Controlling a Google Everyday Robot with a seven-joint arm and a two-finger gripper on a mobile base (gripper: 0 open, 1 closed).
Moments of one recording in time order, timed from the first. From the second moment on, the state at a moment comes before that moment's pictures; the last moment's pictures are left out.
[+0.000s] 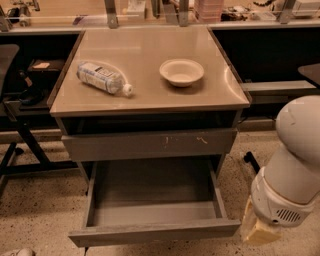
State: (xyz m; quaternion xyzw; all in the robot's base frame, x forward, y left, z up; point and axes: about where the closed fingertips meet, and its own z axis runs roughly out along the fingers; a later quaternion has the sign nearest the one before) arm 0.290 -0.190 0.760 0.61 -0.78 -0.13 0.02
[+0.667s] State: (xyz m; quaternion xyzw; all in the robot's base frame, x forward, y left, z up) arm 0.268 -0.164 0.626 0.58 -0.78 -0.21 0.08
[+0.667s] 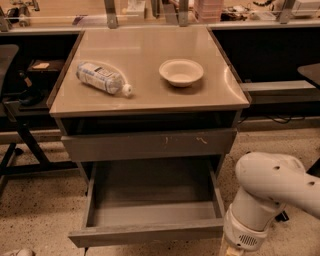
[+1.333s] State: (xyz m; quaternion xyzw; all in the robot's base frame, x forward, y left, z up) arm 0.264 -0.150 0.568 0.57 -0.78 -0.24 0.12
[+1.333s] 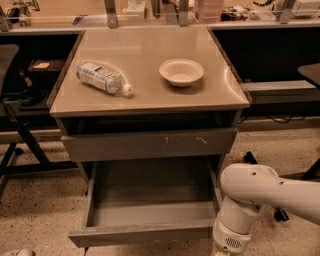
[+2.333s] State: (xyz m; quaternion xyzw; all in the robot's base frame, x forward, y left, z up) arm 0.344 -0.139 0.505 0.52 -0.81 -0.26 0.01
